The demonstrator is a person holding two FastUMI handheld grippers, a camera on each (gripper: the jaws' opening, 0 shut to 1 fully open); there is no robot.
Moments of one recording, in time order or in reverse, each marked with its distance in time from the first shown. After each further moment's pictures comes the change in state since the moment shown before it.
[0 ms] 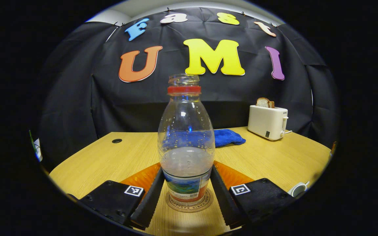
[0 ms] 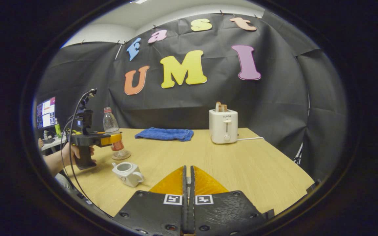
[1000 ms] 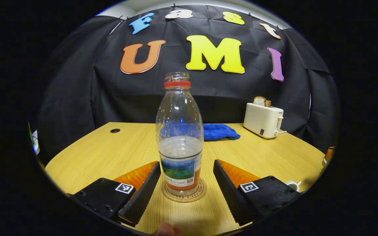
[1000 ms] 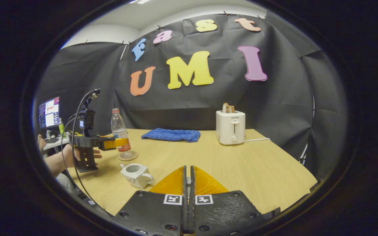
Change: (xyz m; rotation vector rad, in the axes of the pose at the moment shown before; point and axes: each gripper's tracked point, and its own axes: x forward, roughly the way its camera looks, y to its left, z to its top) left arm -0.034 -0.006 -0.019 -0.077 0.091 -0.017; right arm -0.001 0.029 0.004 -0.020 -0.016 0.054
